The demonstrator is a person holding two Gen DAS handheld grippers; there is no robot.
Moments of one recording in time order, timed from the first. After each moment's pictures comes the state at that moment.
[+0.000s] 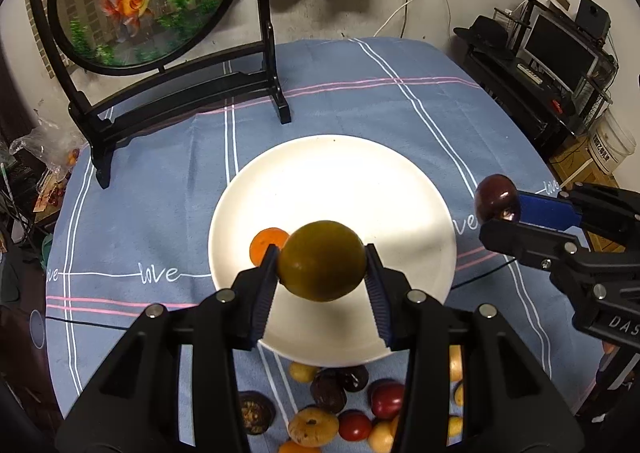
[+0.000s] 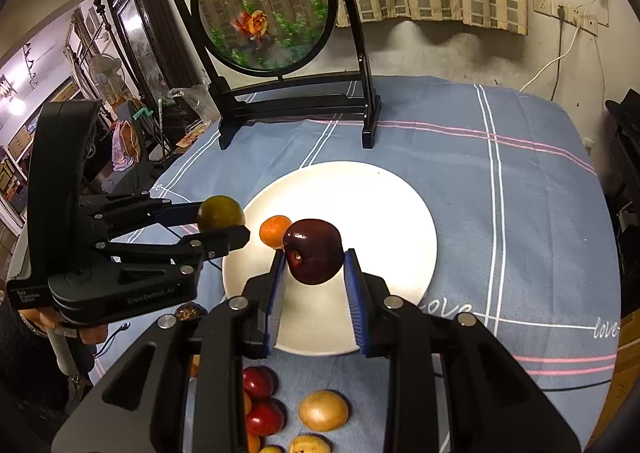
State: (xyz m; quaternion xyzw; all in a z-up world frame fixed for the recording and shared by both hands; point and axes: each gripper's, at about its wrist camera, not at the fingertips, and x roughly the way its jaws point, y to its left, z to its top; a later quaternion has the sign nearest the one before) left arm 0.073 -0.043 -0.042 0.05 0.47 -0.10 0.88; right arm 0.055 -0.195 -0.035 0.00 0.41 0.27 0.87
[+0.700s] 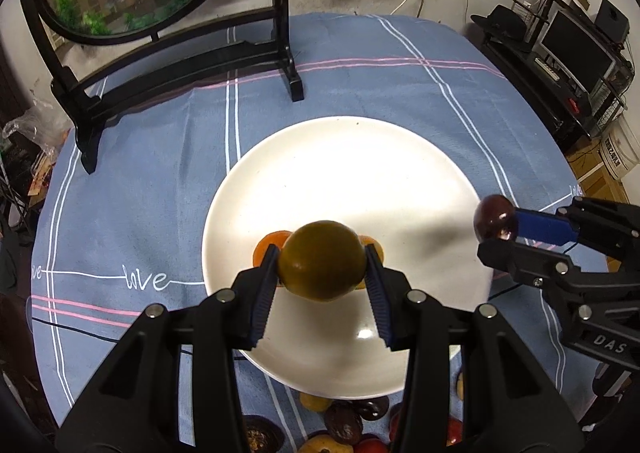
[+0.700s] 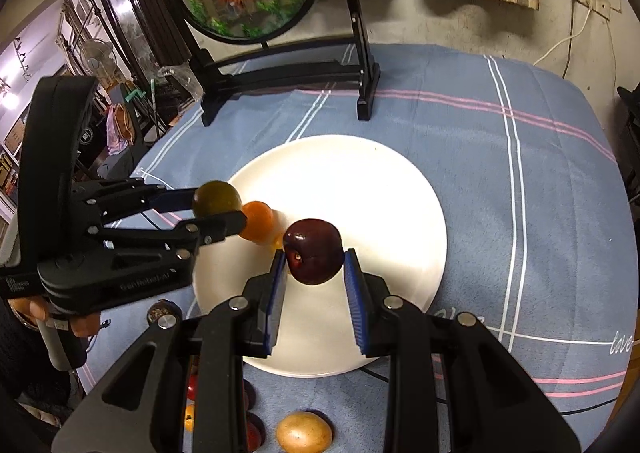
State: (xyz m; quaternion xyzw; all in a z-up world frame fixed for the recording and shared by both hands) left arm 0.114 -0.033 -0.080 0.03 0.51 -0.09 0.86; right arm 0.094 -0.187 -0.076 -0.01 0.46 0.27 0.85
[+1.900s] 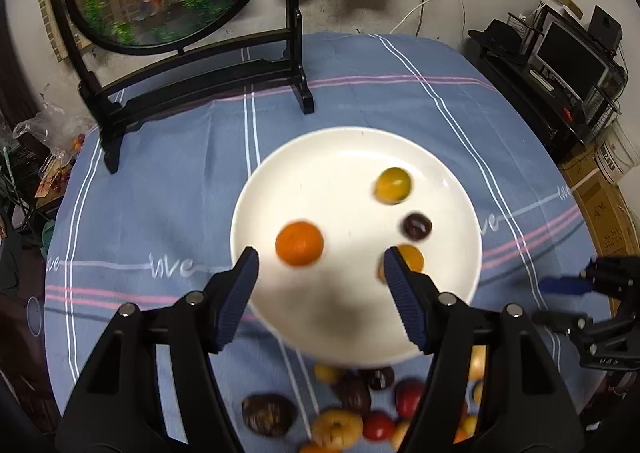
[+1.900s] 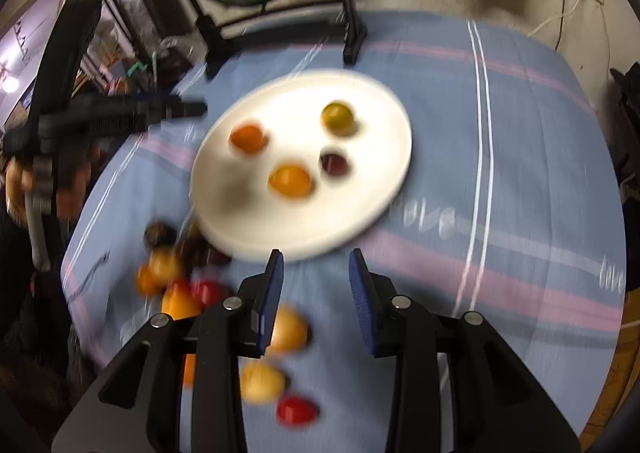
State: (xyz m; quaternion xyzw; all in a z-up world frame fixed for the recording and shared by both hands) left arm 0.071 -0.016 -0.048 0.03 0.48 -0.08 0.87; right arm 0.005 -0.246 -0.092 -0.03 0.50 0.28 0.82
